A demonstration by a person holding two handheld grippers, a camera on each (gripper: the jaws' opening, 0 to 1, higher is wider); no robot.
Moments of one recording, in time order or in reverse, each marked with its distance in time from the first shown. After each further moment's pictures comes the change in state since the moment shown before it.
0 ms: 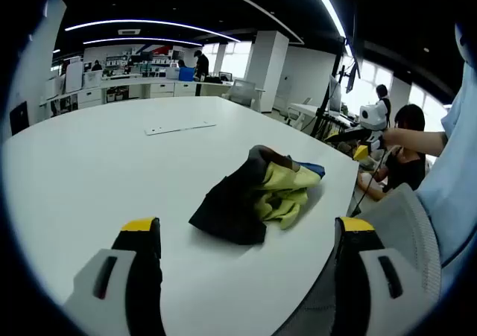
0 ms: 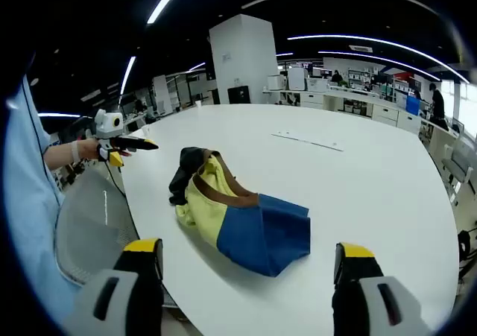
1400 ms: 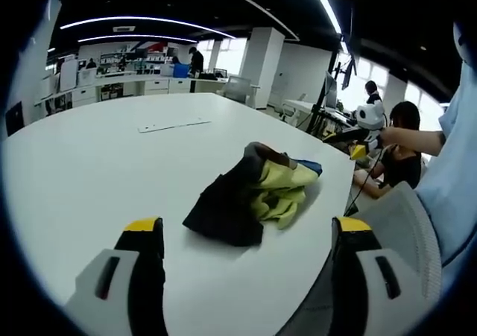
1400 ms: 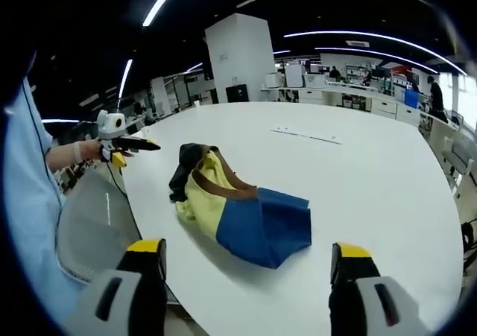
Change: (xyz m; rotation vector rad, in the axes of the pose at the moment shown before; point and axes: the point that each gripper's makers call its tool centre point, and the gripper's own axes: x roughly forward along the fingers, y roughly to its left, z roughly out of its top) left arm 0.011 -0.004 0.000 0.003 0.017 -0.035; right arm -0.002 -0.002 -0.011 0.034 0.009 0.009
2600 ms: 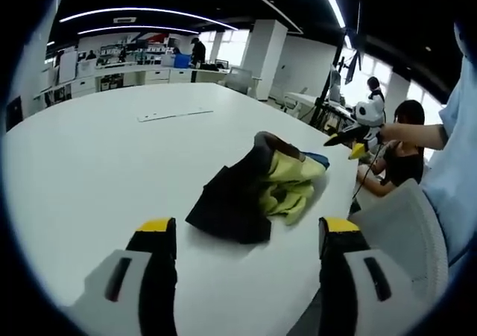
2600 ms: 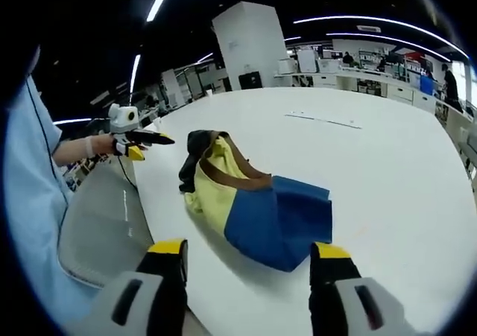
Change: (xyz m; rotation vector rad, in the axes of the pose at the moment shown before) left arm 0.019 0.013 -0.009 -0.016 0.055 -0.002; right arm 0.026 0.008 -0.011 0.023 0.082 0.114
